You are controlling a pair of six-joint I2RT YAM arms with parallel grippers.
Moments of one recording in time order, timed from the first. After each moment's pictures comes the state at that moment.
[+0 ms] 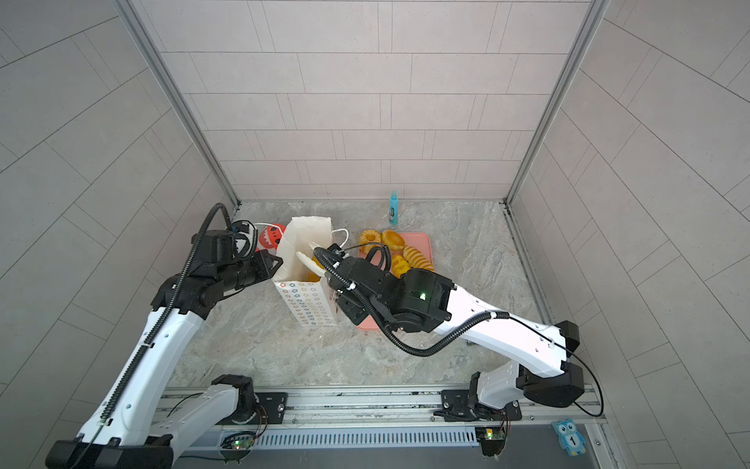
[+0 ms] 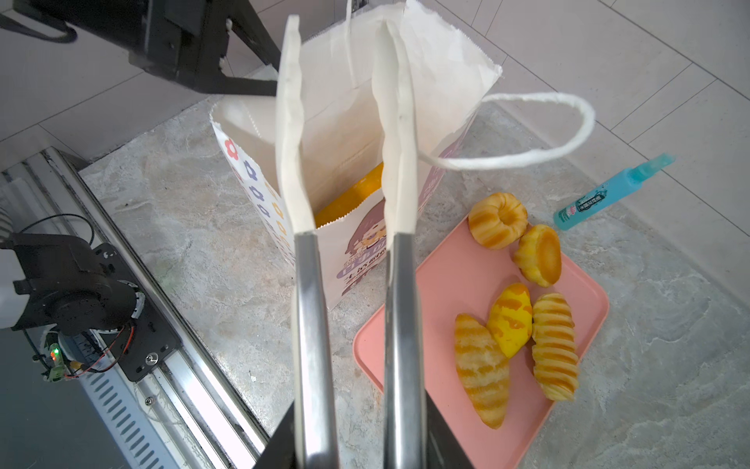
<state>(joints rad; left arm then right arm) -0.10 0.99 1.07 -0.78 0.33 -0.48 1.20 1.41 1.70 -1.08 0.39 0.27</state>
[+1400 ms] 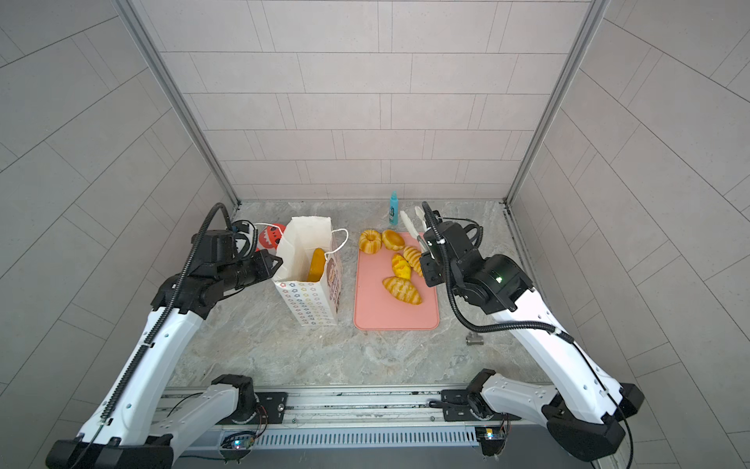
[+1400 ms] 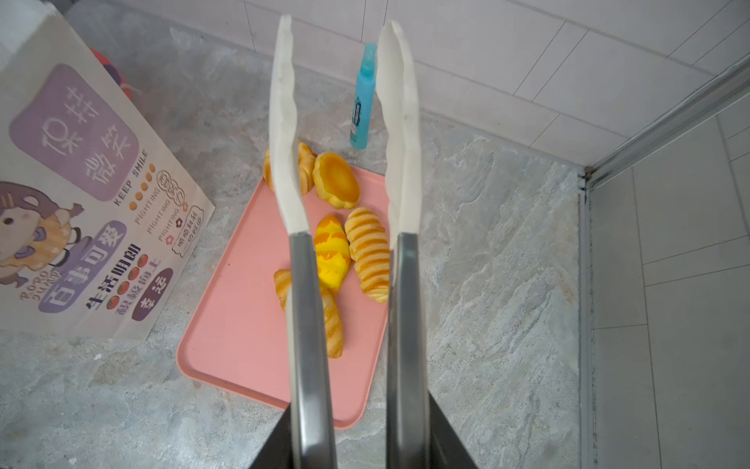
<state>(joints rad) -0.10 0.99 1.07 -0.78 0.33 -0.48 0.63 1.14 1.47 -1.15 0.35 0.21</state>
